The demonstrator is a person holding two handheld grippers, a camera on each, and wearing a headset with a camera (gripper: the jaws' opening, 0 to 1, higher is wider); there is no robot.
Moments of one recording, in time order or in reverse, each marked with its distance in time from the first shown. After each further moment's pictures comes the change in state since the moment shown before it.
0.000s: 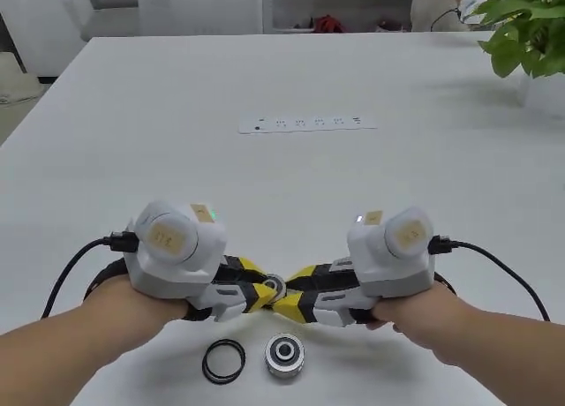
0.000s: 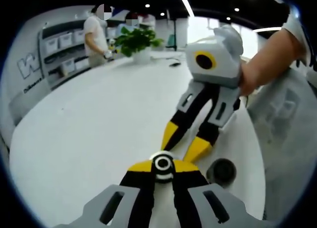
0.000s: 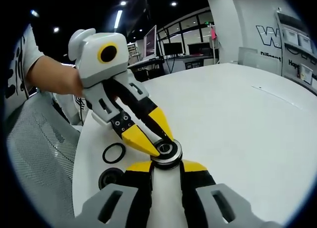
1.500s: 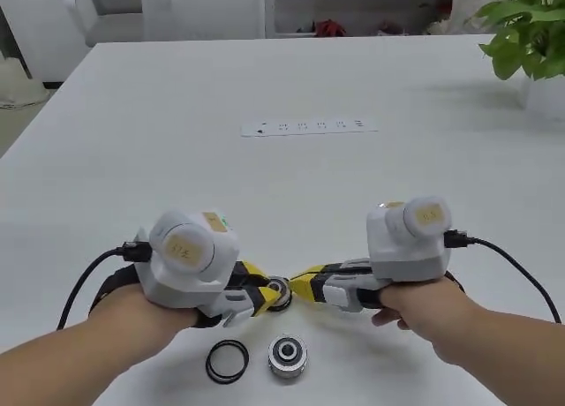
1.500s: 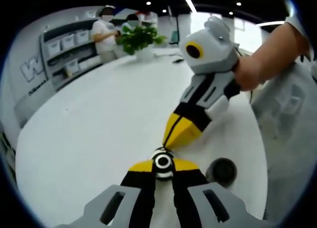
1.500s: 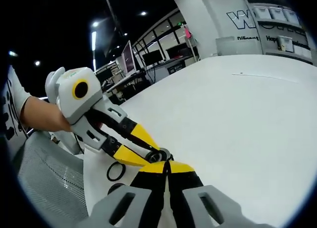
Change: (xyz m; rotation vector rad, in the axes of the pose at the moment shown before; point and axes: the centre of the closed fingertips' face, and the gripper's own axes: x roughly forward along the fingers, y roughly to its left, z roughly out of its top) left arm 0.000 -0.003 -0.002 0.025 0.029 0.064; right arm -0.010 -0.014 0.011 0.263 -0.078 -0.048
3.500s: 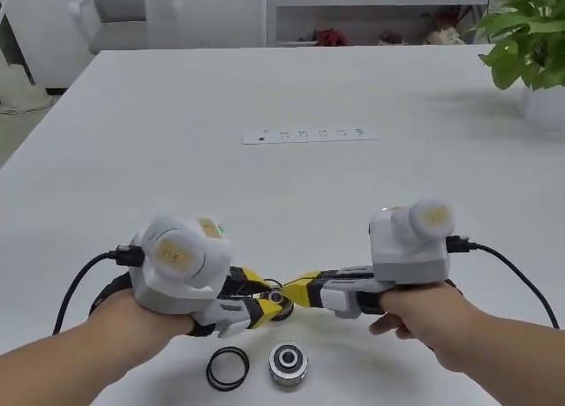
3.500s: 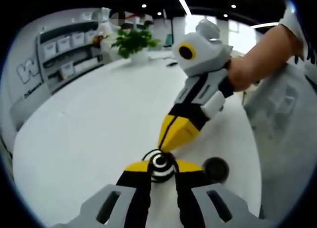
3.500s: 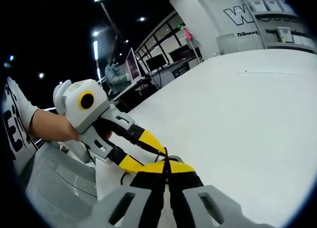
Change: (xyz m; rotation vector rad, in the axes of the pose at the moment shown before) left arm -0.012 -0.008 0.004 0.010 -0.033 -0.055; right arm -0.003 0.015 0.011 0.073 -0.038 0.078
